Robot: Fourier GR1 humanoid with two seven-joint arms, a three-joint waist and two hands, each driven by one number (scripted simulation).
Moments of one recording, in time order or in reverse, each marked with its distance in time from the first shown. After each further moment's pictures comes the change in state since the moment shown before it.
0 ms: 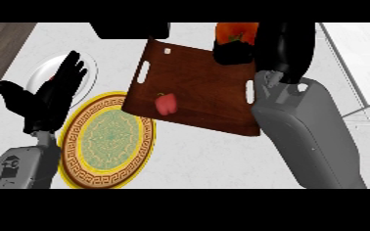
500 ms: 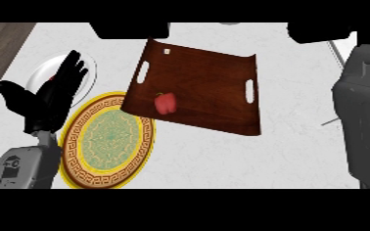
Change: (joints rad) left arm -0.001 -0.008 0.001 -0.006 -0.008 0.004 0.003; right arm 0.015 -0.182 -0.227 -0.091 -0.046 0.160 -0.014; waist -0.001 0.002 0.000
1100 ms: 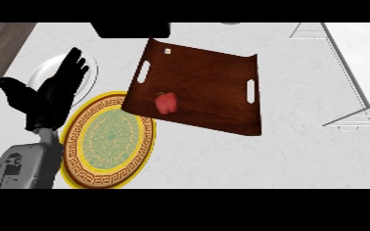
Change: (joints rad) left arm -0.019 -0.009 0.001 -0.002 -0.015 0.007 0.013; right arm 0.189 -0.155 -0.297 -0.027 -0.150 0.001 -0.142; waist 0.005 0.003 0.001
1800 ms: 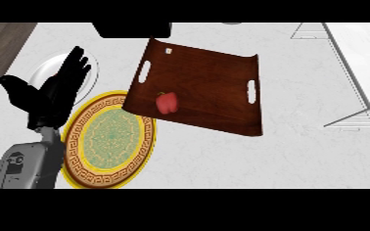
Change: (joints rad) left arm -0.010 -0.013 0.002 -0.009 -0.005 -0.010 0.016; right arm 0.196 -0.081 -0.191 0.095 -0.152 -0.061 -0.266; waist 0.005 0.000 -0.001
